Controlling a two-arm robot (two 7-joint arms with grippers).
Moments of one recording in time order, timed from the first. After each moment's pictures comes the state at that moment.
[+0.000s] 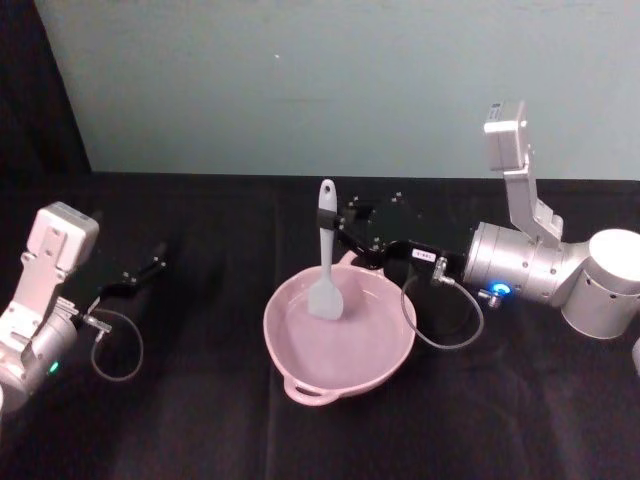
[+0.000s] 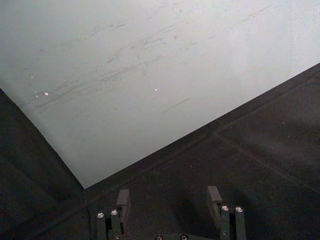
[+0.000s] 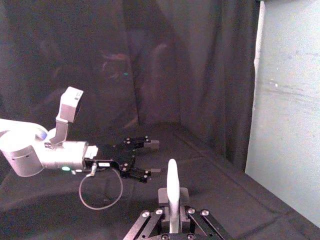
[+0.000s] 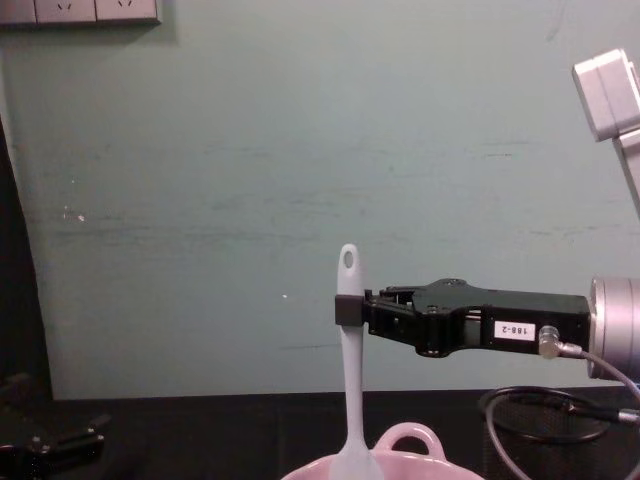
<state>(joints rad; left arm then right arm) -0.20 0.60 0.45 -1.41 -0.25 -0.12 0.03 0.61 0.43 -0.65 -1.19 0.63 -0.08 0.83</state>
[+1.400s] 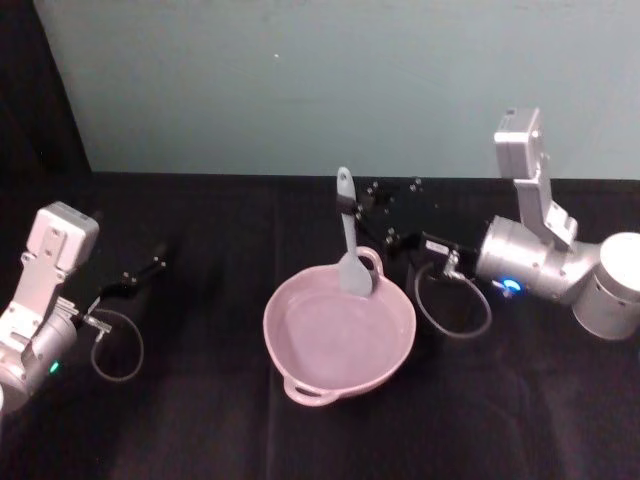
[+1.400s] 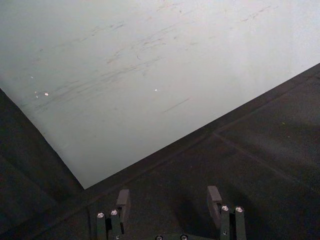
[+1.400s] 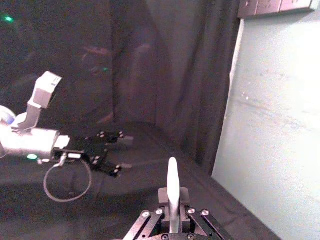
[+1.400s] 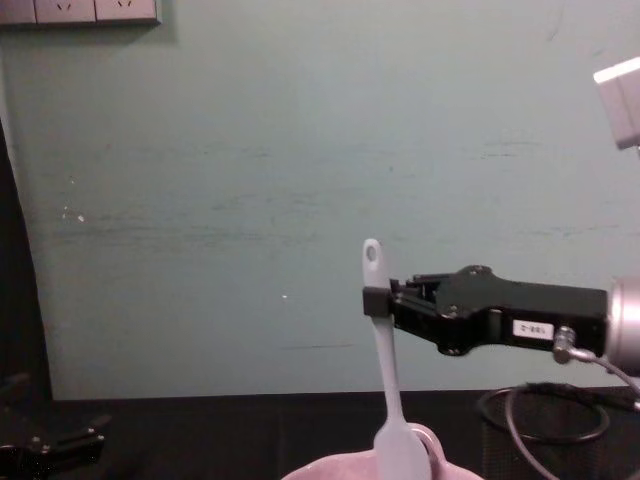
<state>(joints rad) -0.20 0.60 0.45 -1.41 -0.25 -0.12 0.03 0.59 0.42 -0.58 -1.17 0.50 -0.19 0.79</state>
